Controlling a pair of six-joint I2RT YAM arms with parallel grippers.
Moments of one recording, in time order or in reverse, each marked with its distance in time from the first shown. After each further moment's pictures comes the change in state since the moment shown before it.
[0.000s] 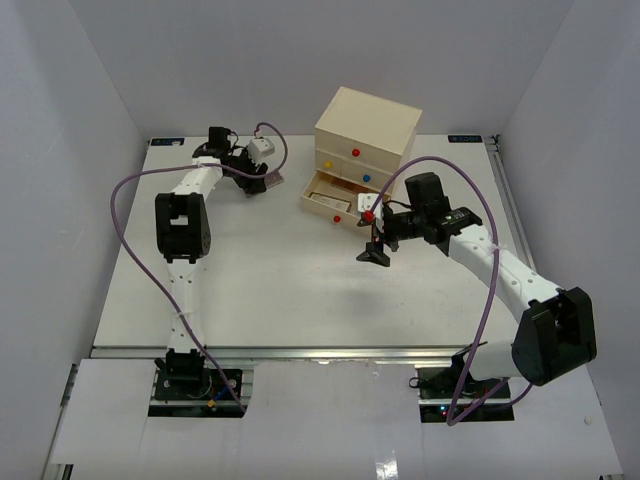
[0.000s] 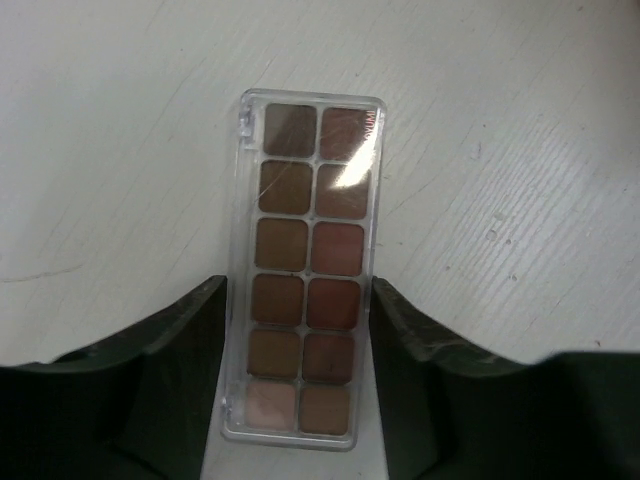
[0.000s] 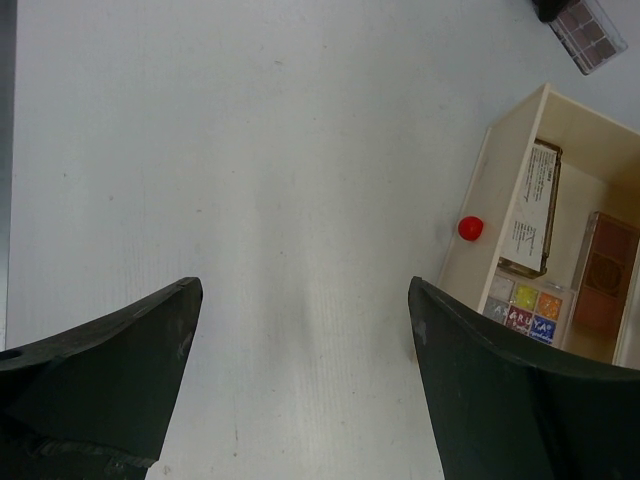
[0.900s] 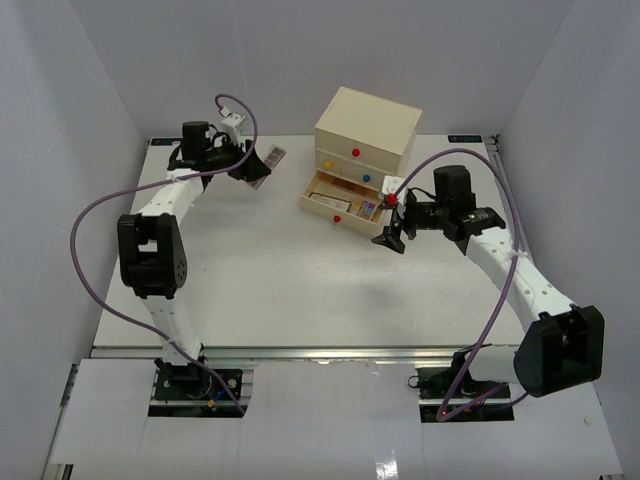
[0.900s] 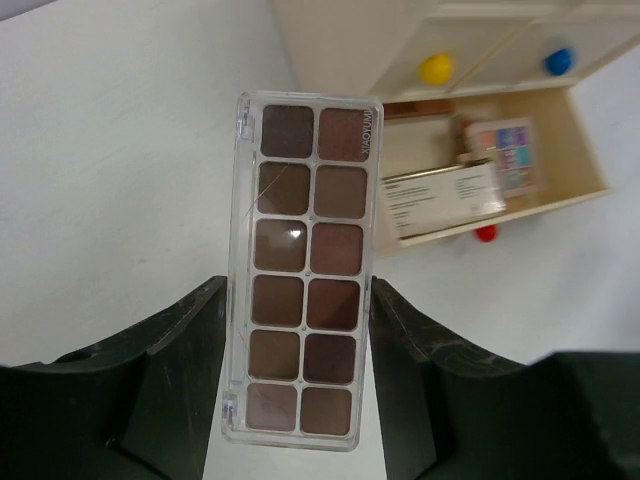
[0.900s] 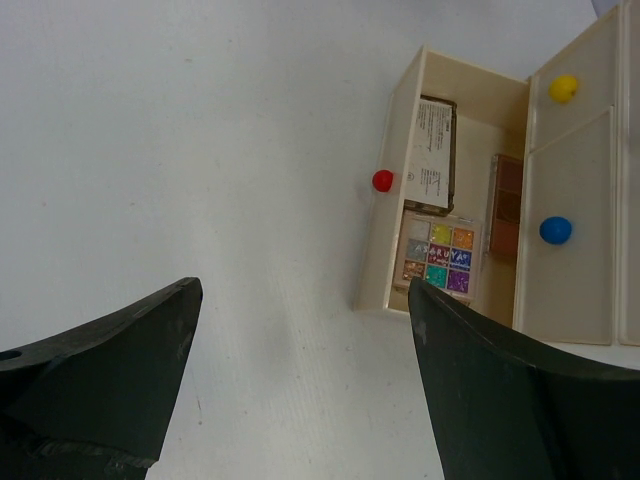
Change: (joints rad) left arm 0.008 -0.536 -0.554 0.394 0.146 -0.661; right arm -0.135 -0.069 -0.009 0.043 -0.003 0.056
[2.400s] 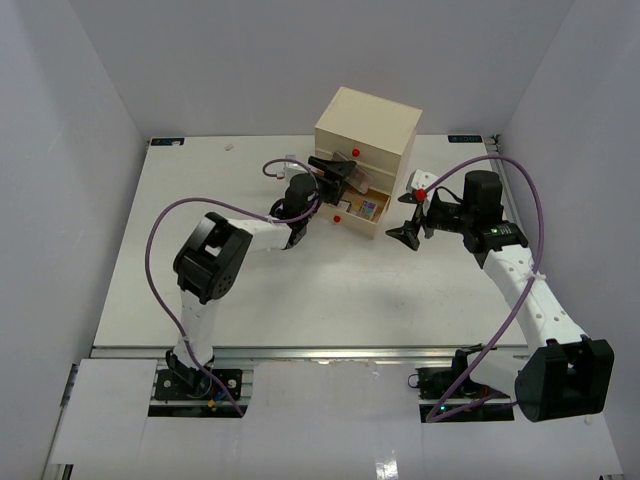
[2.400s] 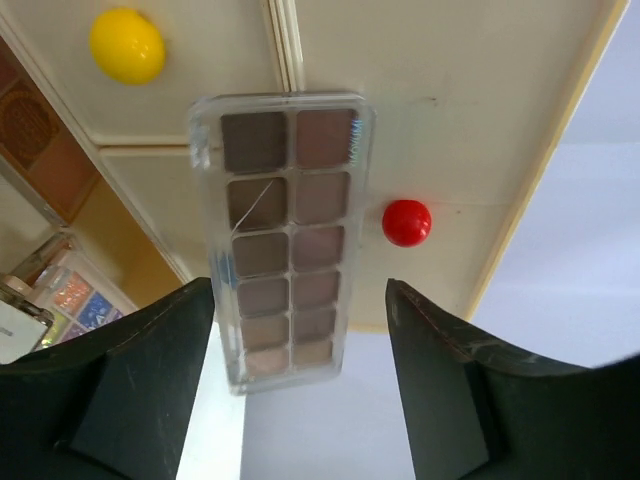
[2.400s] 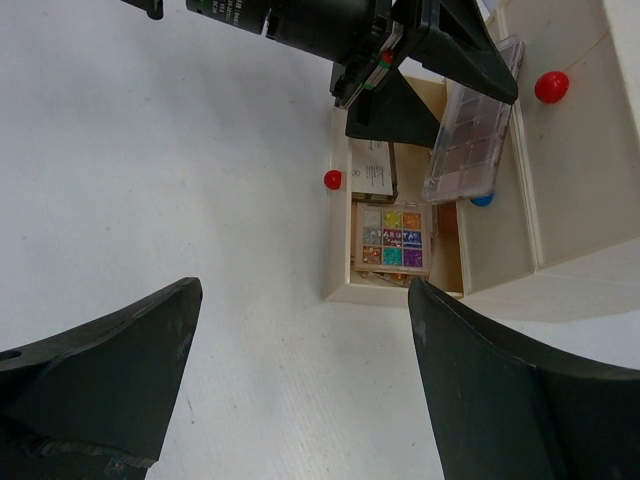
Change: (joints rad) left arm -0.565 0.112 -0.322 0.939 -0.872 -1.569; right arm -0.145 -0.138 -0.098 0.136 -0.074 0.125
